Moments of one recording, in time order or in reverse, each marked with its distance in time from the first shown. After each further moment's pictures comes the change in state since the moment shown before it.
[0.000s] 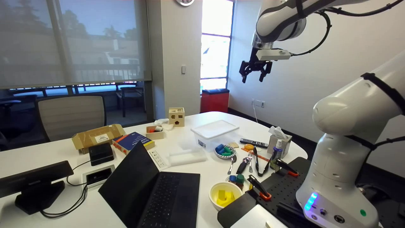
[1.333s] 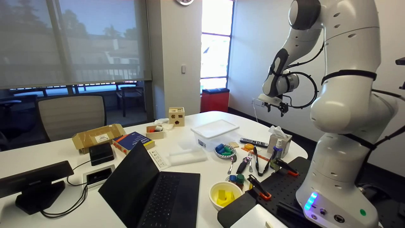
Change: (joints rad) arm -0.062 0.979 -0.480 0.331 -0.155 0.582 0.873
